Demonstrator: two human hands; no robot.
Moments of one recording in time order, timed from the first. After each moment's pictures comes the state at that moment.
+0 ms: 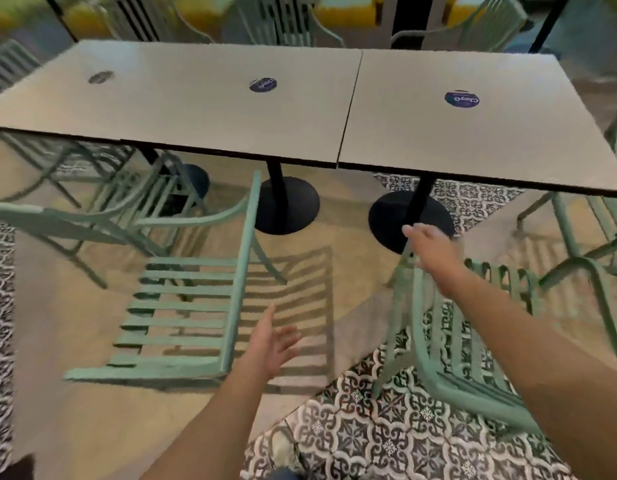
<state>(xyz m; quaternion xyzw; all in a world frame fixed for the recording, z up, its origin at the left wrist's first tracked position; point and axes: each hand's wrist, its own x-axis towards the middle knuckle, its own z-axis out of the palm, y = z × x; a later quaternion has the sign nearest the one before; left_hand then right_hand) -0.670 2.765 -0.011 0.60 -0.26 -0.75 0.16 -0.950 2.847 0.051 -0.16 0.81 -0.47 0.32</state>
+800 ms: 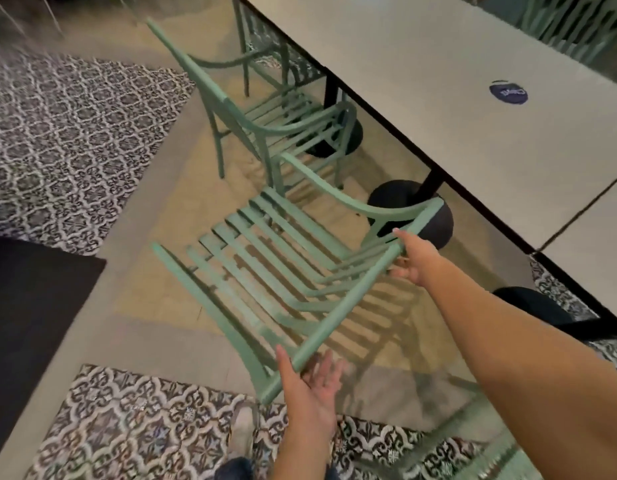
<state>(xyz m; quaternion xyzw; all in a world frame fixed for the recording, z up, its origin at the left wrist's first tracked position) -0.662 2.715 -0.036 0.50 0.30 -0.59 0.56 -0.830 2.485 -0.045 -0.16 0.71 -0.33 0.60</state>
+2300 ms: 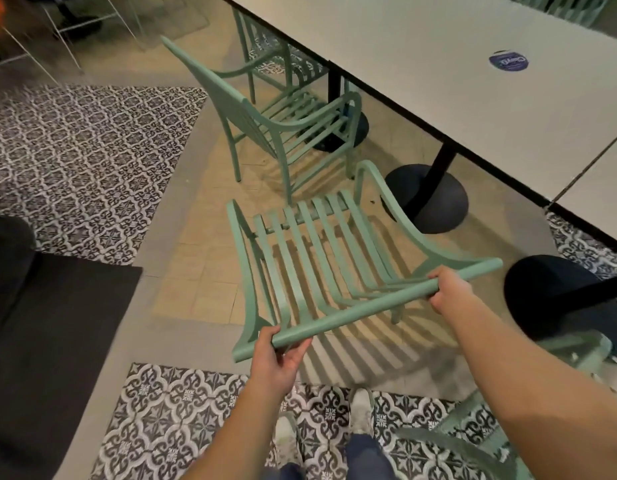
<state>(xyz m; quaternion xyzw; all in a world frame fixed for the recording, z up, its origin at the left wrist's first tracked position) -0.542 2.754 -0.040 0.49 0.24 -0.65 0.53 -0.826 2.614 -0.080 0.07 0.73 -0.46 0.51</state>
